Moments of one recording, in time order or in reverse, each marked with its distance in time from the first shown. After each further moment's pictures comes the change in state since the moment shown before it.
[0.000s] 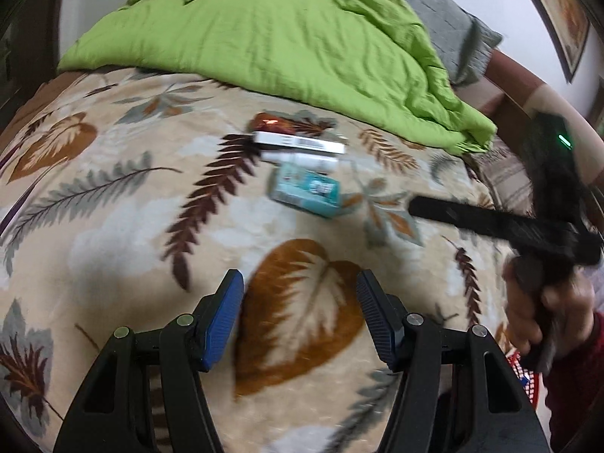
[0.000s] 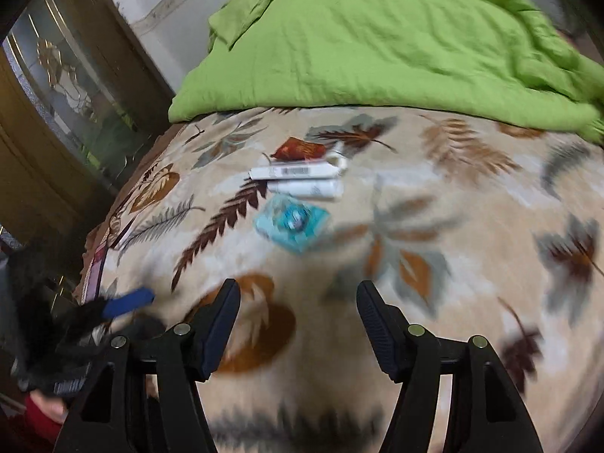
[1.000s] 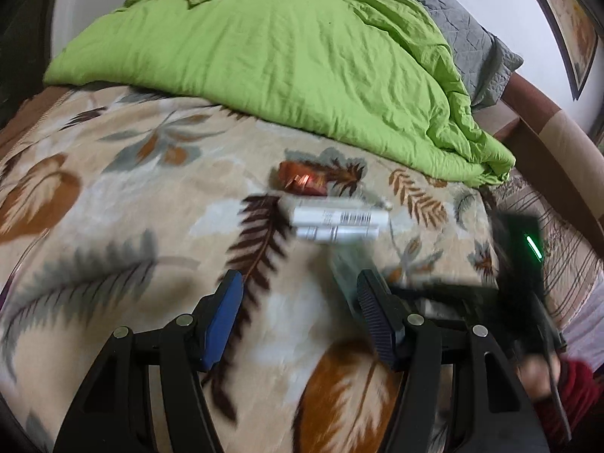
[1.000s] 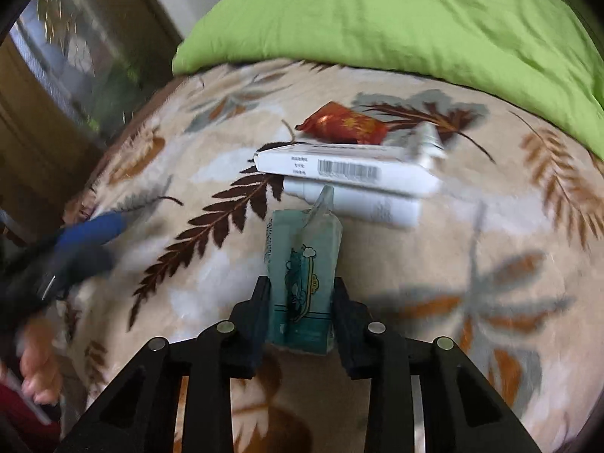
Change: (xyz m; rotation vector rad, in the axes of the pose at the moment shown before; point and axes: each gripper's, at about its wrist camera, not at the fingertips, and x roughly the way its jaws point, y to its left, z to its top) left arm 0.054 0.041 0.092 -0.021 -0.019 -0.038; right arm 0.081 0.016 0.013 -0.079 0.087 0.039
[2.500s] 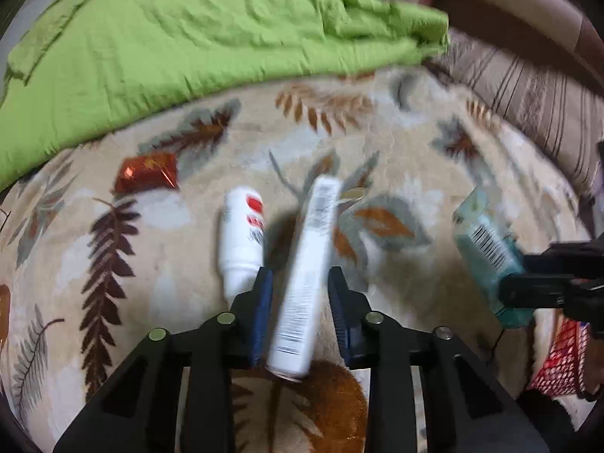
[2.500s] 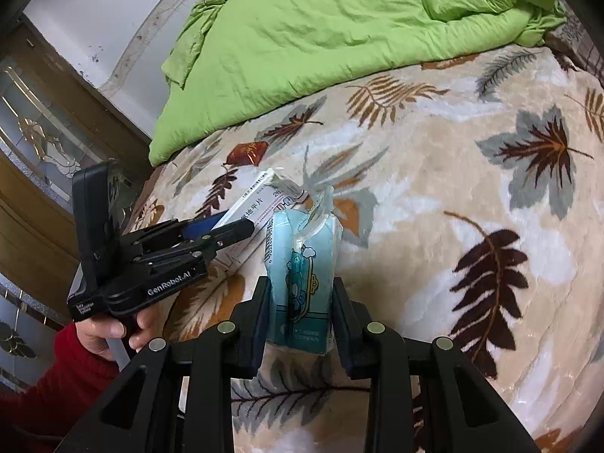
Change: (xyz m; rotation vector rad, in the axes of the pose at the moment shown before) left arm 0.086 -0.134 -0.051 0.494 0.195 0.044; right arm -0.124 -0.079 -0.118 0.352 -0.193 0.006
